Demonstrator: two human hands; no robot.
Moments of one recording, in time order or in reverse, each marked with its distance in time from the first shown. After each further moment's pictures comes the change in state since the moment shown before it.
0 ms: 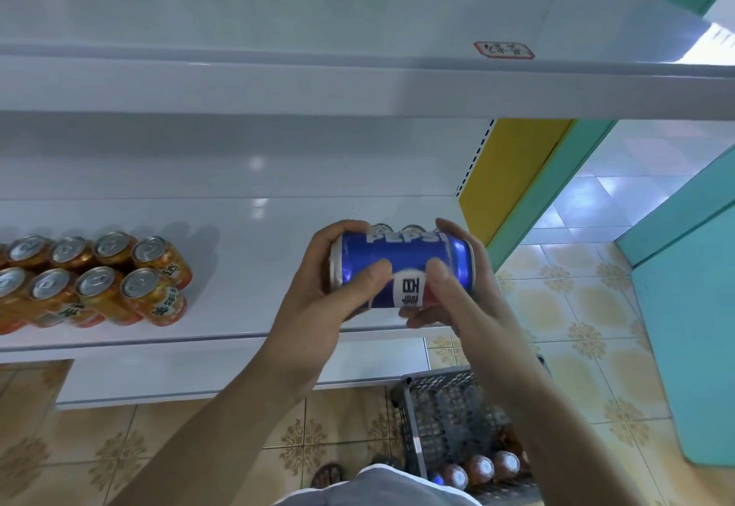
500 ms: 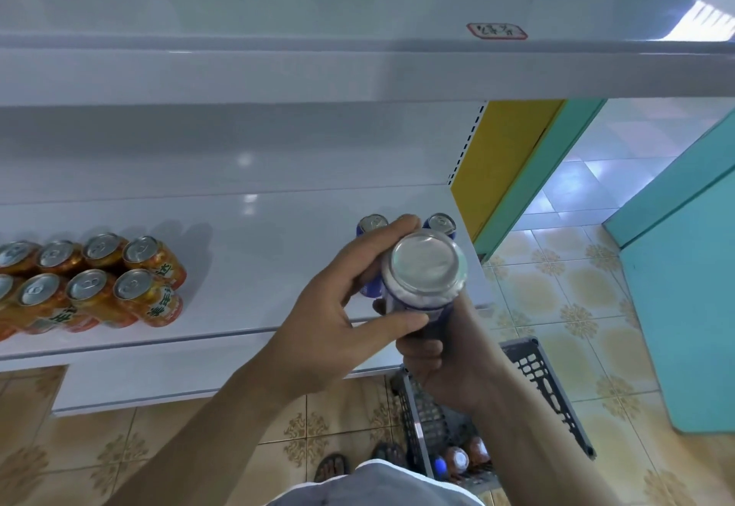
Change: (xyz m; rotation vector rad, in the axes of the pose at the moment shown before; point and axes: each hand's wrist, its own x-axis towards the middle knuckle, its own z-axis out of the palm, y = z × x) left_hand -0.005 -0.007 -0.010 0.413 -0.350 0.261; right_hand -0.001 0.031 0.011 0.663 -0.084 0.630
